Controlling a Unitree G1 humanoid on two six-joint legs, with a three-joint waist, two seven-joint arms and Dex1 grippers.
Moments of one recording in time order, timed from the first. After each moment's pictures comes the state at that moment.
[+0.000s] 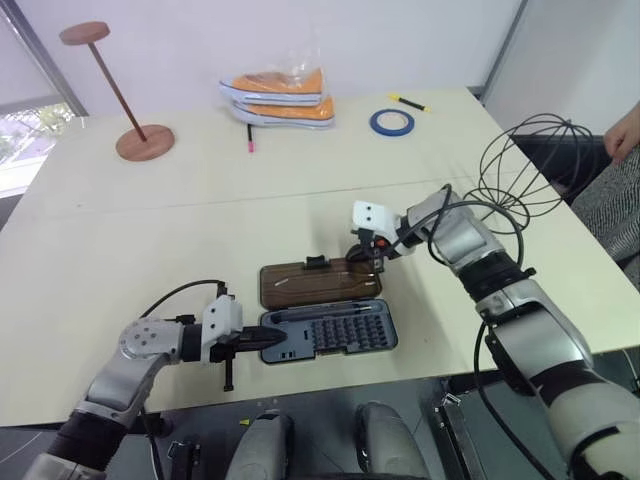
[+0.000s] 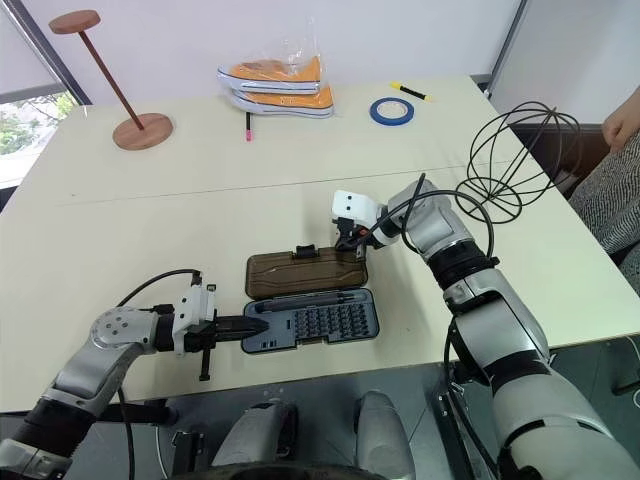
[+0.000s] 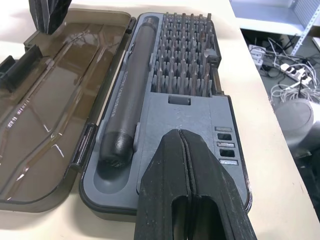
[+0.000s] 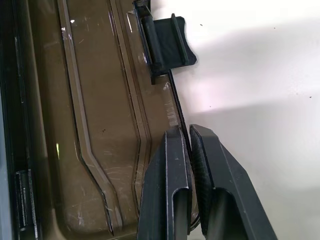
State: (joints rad) left arm -0.05 0.67 -0.18 0.00 -0.37 -0.06 -1.18; right arm -0.95 -0.45 0.42 0.60 -0.16 0.30 1.27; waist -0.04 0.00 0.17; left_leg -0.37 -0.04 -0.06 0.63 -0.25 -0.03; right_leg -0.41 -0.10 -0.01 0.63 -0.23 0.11
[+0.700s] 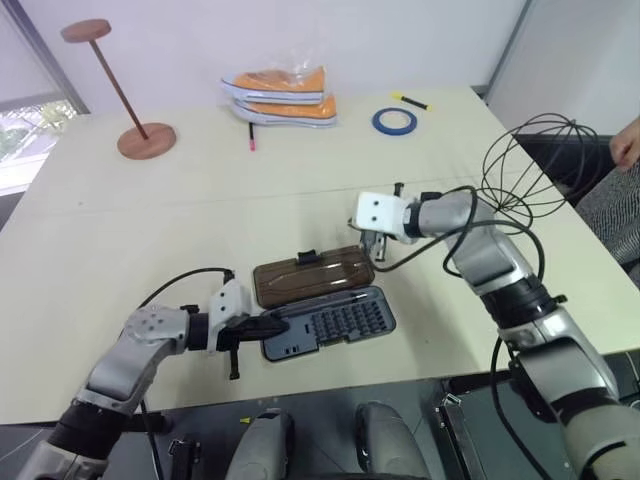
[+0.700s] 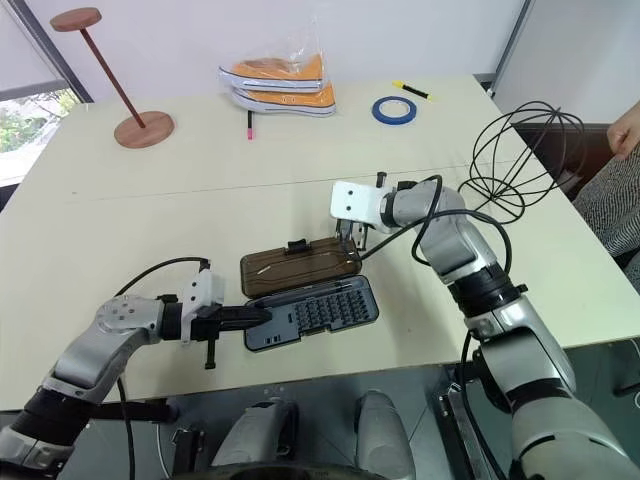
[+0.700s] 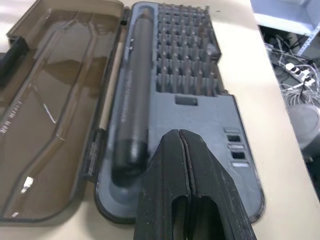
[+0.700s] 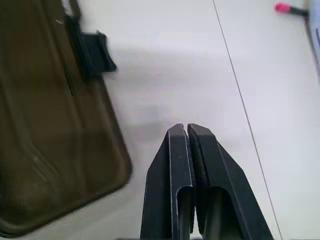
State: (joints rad) left arm -0.12 0.69 -0.18 -0.13 -0.36 0.22 -1.10; right arm -0.77 -0.54 0.36 0.12 -0.27 0.25 0.96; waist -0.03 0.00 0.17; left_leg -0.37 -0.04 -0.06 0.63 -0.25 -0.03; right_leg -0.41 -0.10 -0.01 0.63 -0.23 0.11
